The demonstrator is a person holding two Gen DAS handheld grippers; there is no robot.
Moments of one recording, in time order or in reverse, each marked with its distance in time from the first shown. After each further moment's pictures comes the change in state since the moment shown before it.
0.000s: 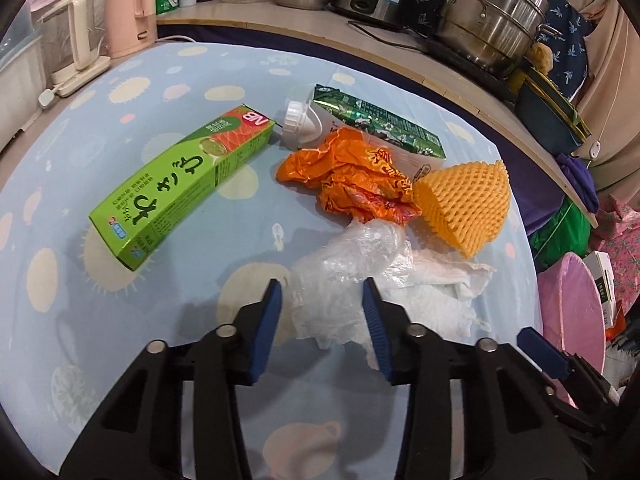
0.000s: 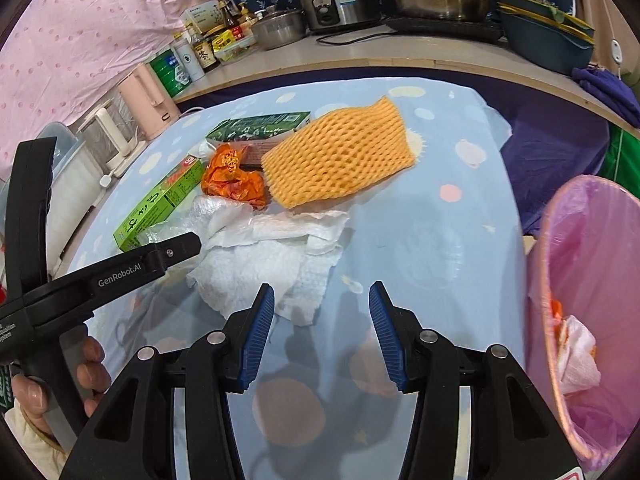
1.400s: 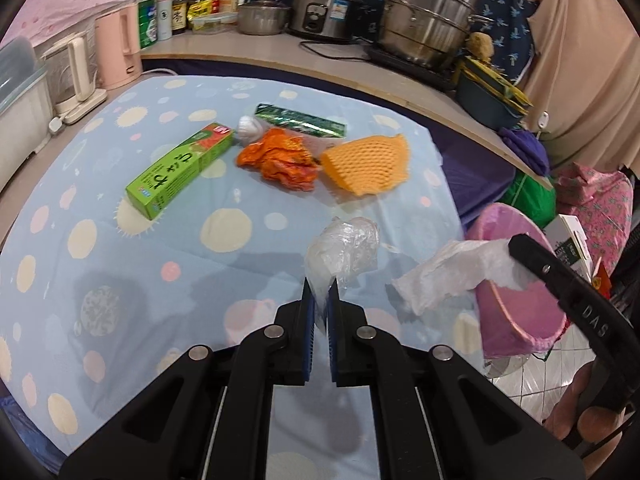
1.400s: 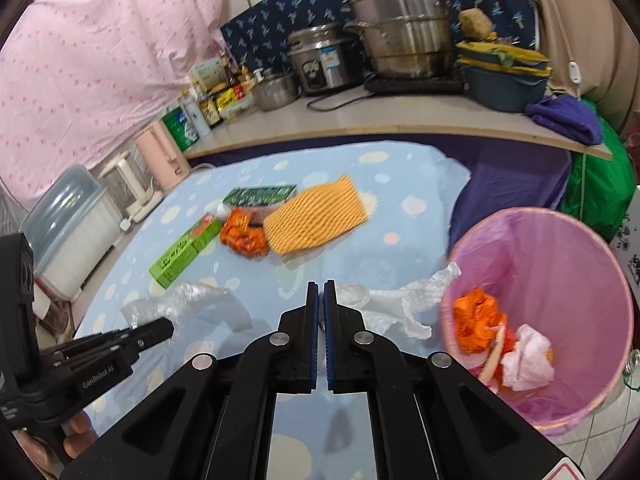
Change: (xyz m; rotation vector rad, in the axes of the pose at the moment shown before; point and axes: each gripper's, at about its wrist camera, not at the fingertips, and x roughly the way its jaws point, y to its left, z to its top) left arm -0.105 -0.056 -0.062 0.107 -0.055 -0.046; right arm -0.117 -0.038 -0.010 0.041 -0.210 0.002
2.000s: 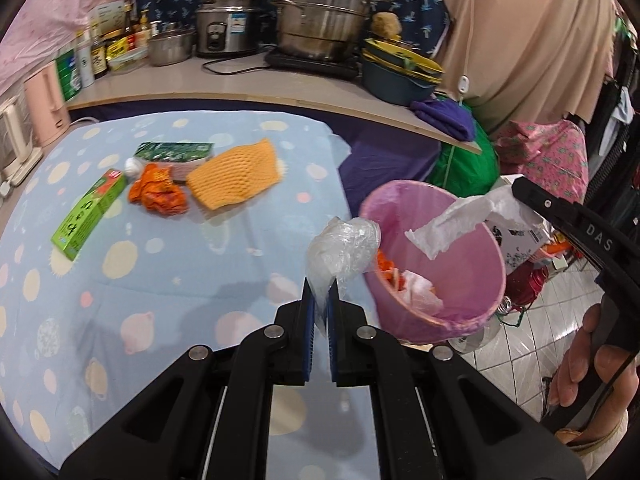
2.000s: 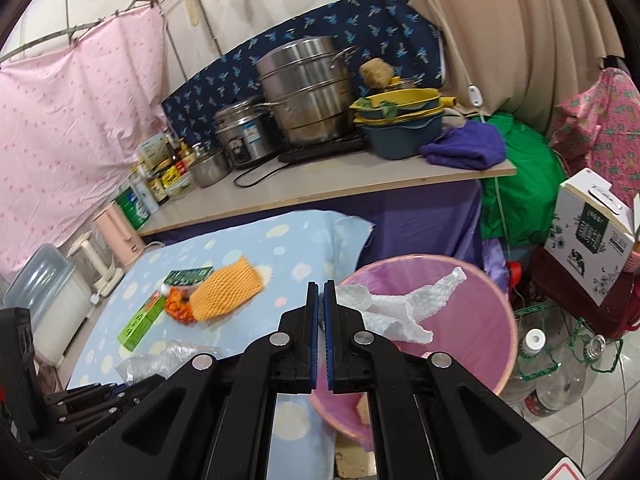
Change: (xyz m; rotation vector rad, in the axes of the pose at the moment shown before) left arm -0.012 -0.117 -0.009 0.199 -0.011 -0.137; right arm -0.090 -0.103 0.019 0.148 -0.192 -0.147
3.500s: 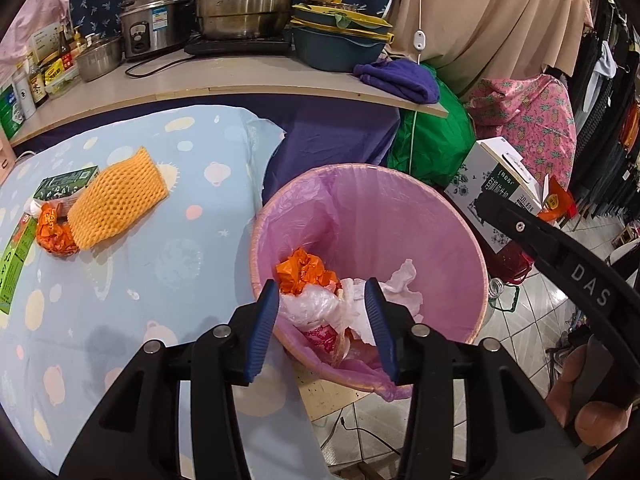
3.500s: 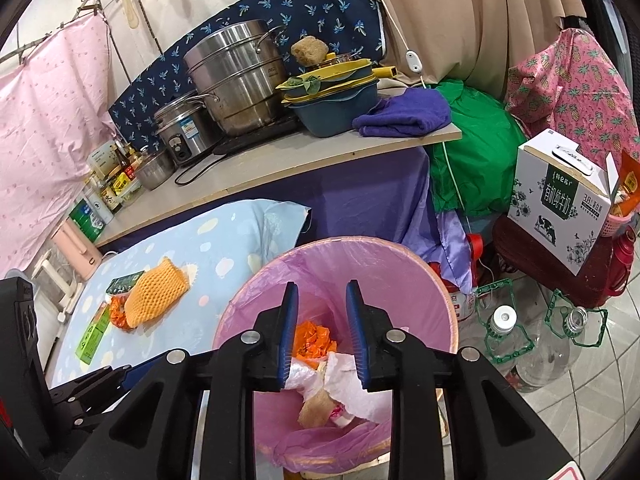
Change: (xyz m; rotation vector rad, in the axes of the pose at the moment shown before) left arm 0.090 -0.087 0.023 0.115 0.070 -0.053; right arm 0.036 -0.072 -0.008 0.092 0.060 -0.112
